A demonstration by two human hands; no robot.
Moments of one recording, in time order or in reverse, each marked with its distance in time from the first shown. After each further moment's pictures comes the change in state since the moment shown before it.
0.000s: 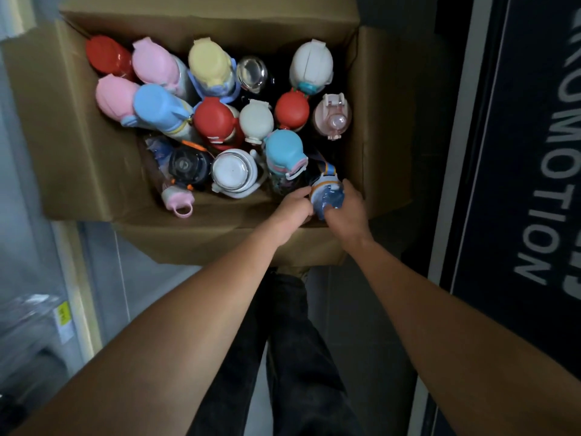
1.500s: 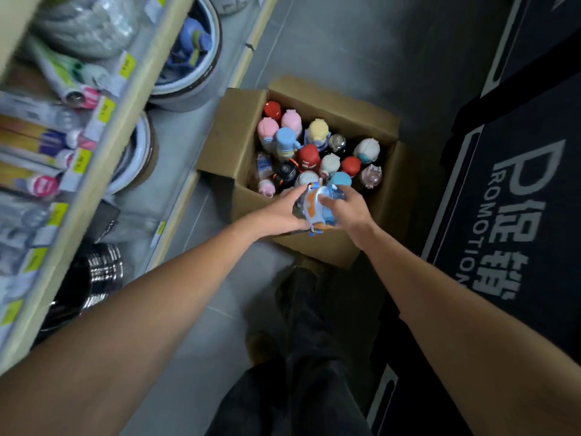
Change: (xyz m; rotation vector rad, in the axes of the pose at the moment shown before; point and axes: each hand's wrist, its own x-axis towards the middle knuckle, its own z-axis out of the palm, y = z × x) left_hand -0.312 -0.034 -0.078 0.538 0.218 0.439; right_hand -0.265 -0.130 -0.045 0.004 -0.234 -0.293
